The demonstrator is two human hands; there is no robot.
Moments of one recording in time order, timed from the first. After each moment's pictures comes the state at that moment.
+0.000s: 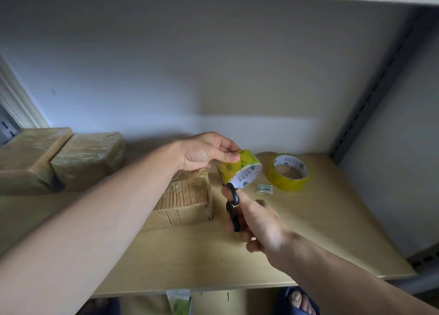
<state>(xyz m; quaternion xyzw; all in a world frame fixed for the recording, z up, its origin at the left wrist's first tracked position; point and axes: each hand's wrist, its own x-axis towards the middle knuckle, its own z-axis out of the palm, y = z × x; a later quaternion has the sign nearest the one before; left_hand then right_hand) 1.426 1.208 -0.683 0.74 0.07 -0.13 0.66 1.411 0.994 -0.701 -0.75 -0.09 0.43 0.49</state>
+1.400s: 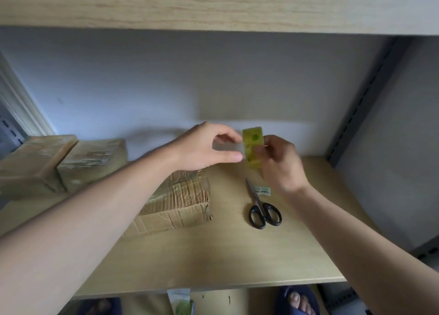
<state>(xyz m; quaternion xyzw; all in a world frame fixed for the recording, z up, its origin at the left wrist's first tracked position) 1.389 1.182 -0.630 0.93 0.05 0.08 0.35 1.487 1.007 -0.669 -0.81 -0.30 0.04 0.51</state>
